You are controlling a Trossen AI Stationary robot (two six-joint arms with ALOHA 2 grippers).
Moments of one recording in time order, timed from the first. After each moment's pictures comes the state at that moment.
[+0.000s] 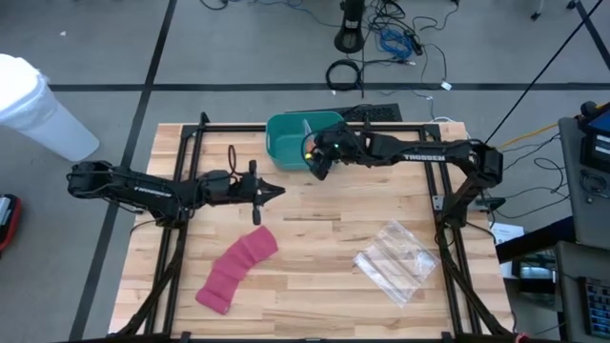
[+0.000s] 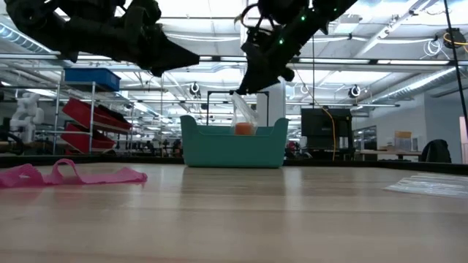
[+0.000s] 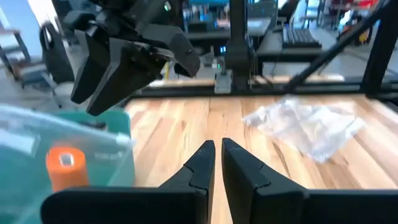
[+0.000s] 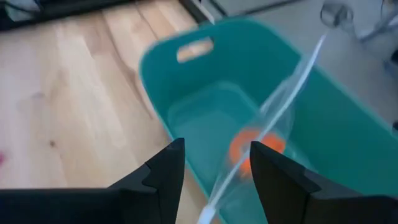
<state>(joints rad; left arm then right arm) 0.08 1.15 0.39 0.67 -0.03 0.08 -0.30 1.66 1.27 -0.27 0.23 0.12</state>
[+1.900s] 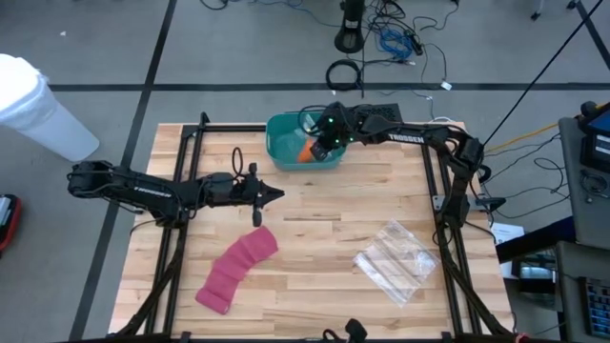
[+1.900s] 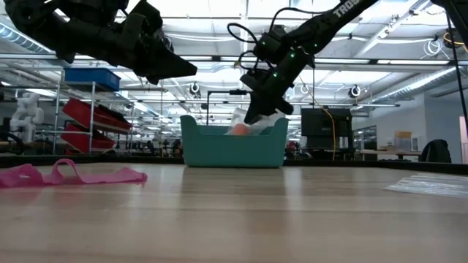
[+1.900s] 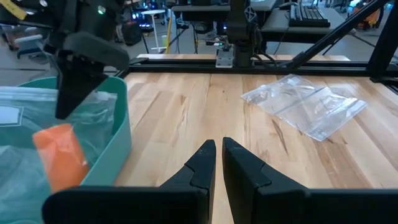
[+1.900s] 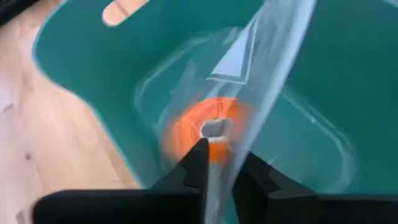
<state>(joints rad) 0.06 1.15 0.39 0.58 -0.06 0.03 -0.53 1.85 1.37 -0.33 -0.08 0.24</state>
